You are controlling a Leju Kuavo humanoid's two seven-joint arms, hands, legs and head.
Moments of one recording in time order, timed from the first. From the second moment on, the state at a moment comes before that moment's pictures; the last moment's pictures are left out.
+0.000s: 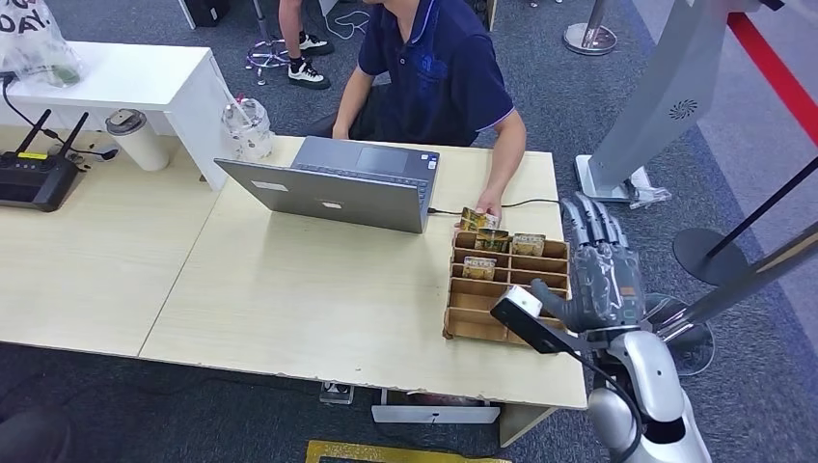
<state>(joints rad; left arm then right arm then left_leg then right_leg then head) -0.02 -0.09 -1.26 -0.25 1.55 0.22 -0.39 -0.31 -0.11 0.36 -1.47 1.23 -0.14 0.02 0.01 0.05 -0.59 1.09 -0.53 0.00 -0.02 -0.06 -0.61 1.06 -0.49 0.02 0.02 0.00</state>
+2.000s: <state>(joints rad) -0.04 -0.08 -1.27 -0.24 1.54 0.18 -0.37 -0.55 -0.11 0.49 -1.13 1.12 -0.19 0.05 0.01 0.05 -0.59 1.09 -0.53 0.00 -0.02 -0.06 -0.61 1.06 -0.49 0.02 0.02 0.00</state>
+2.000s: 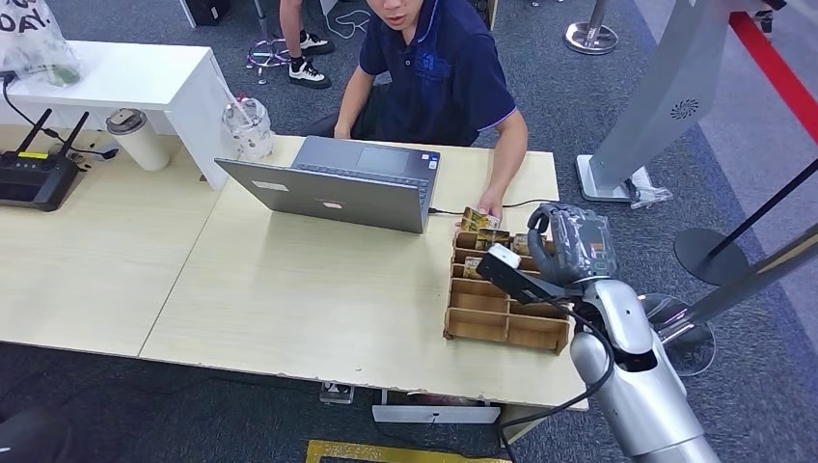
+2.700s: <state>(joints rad) -0.04 -0.08 -1.27 -0.23 1.52 0.17 -0.36 -0.55 -0.08 0.47 -1.09 1.22 -0.14 0.12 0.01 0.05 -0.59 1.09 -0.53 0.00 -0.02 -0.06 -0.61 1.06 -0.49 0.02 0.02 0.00</state>
